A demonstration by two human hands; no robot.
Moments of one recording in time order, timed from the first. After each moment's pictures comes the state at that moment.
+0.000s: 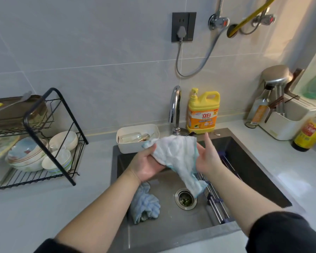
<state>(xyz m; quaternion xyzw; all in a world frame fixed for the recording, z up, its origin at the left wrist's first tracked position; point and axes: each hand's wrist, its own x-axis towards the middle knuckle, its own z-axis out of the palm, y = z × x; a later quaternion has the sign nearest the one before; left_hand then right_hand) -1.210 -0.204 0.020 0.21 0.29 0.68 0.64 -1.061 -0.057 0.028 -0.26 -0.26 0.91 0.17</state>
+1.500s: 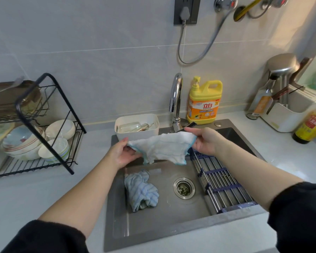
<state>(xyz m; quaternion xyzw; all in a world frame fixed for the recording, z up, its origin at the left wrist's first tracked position) -1.273 -0.226 -0.001 -0.07 0.47 0.73 0.49 -1.070 -0.047 0.062 -0.39 -0.31 0.85 0.14</state>
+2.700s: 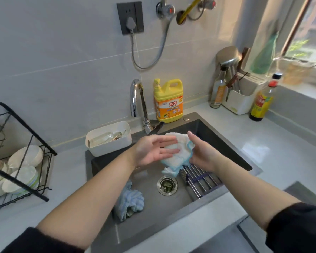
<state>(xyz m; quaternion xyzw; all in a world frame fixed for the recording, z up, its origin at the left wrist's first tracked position) -1.139 -0.151 0.070 0.30 0.49 0.47 0.67 -0.968 -0.052 0.026 -0.26 -0.40 0.86 0.16</state>
